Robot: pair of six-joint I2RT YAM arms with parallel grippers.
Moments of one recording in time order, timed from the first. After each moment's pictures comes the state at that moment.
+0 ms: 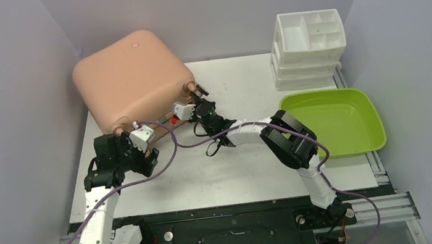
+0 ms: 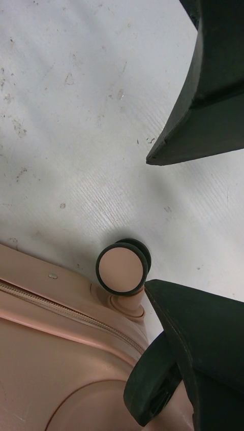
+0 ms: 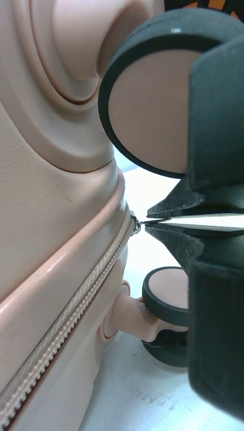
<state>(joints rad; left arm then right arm) 0.04 0.86 0.66 -0.58 0.41 0.53 0.83 2.14 1.34 0.51 0.44 -0.93</state>
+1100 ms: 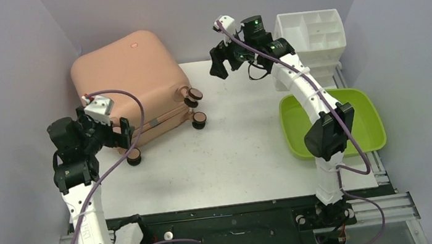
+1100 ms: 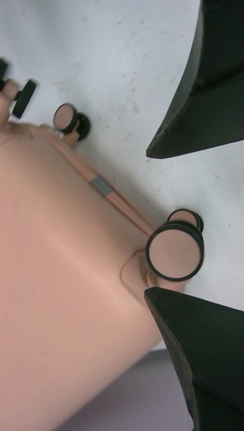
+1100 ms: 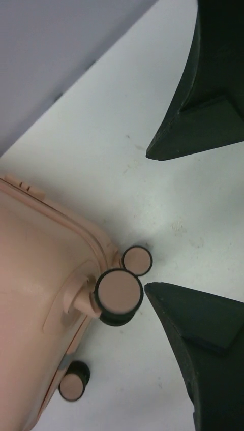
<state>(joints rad) 0.28 0.87 1.00 -0.59 0.61 0.37 0.41 1.99 2.14 -0.69 -0.44 -0.24</state>
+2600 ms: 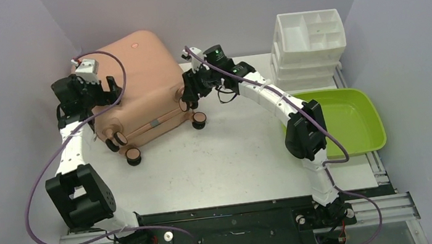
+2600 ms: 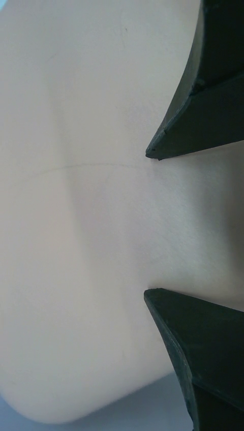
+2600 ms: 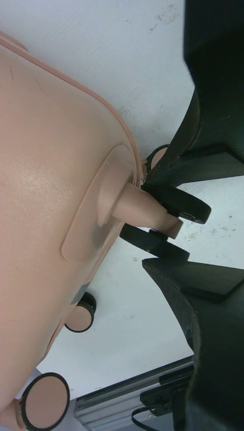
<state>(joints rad) 0.30 1.52 1.23 -0.07 0.46 0.16 0.63 2.17 2.09 -0.54 -0.48 0.10</state>
